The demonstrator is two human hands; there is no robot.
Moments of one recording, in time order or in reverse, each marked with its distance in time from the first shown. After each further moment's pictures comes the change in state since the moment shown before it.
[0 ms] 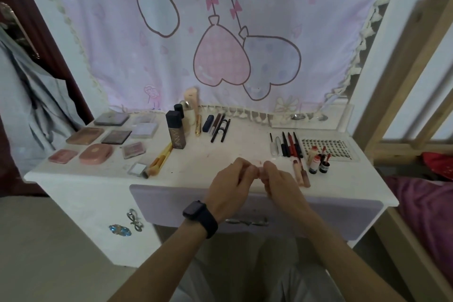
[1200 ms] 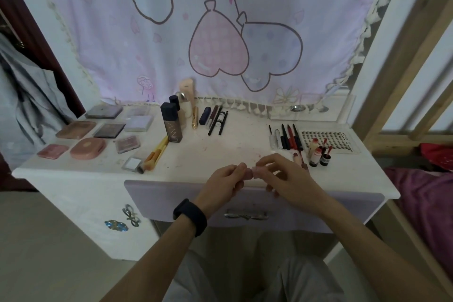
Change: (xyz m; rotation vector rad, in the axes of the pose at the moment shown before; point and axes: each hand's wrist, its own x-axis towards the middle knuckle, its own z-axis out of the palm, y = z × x) left_hand 0.003 -0.021 -0.004 -0.405 -0.152 -0.361; right_hand 0.000 0.003 -0.030 -0.152 -0.177 -0.187
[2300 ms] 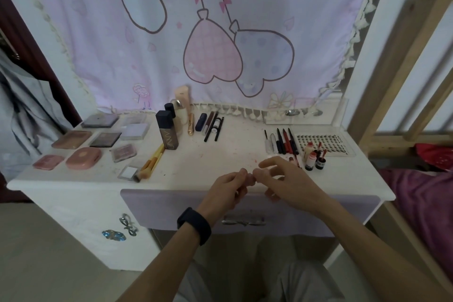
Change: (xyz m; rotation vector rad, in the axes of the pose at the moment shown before) left_hand 0.006 -0.005 0.013 -0.104 -0.014 -0.041; right_hand 0.002 -0.005 -0.010 0.037 0.007 0.111
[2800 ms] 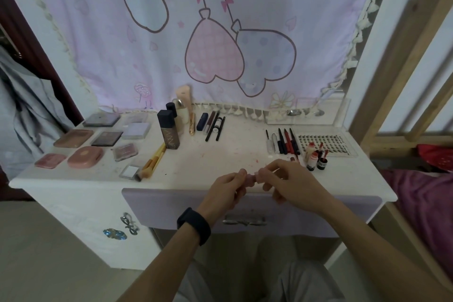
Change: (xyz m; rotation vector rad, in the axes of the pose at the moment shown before) left_hand 0.000 -0.003 -0.003 -0.010 0.000 -0.011; right_hand 0.001 0.002 -0.004 -0.035 -0.006 -0.006
